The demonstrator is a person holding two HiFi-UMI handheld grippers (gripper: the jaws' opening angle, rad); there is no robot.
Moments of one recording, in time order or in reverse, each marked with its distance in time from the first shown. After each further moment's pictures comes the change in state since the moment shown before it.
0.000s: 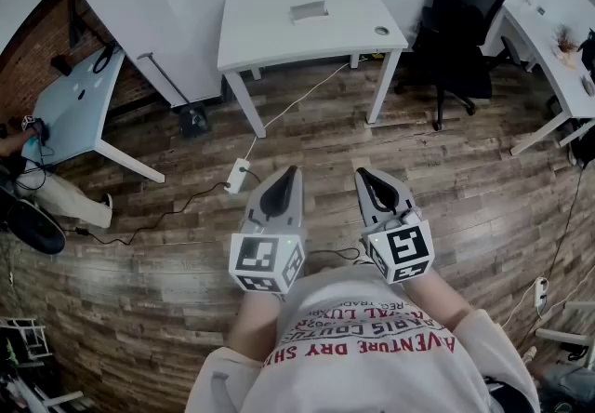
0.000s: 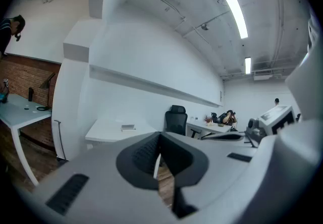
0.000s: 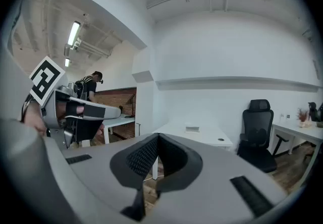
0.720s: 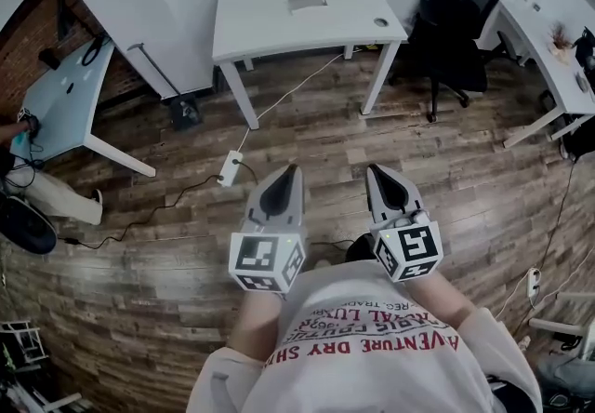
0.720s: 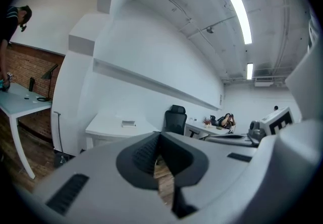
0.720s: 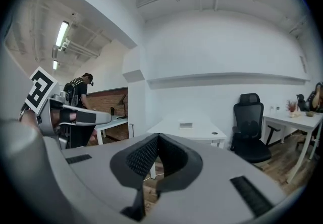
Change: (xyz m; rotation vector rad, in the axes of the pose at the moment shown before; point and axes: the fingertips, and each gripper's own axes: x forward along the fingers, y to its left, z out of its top) left arm -0.011 0.019 -0.018 -0.067 0.012 -0.016; right arm -0.003 0.001 -0.011 0.081 0.013 -0.093
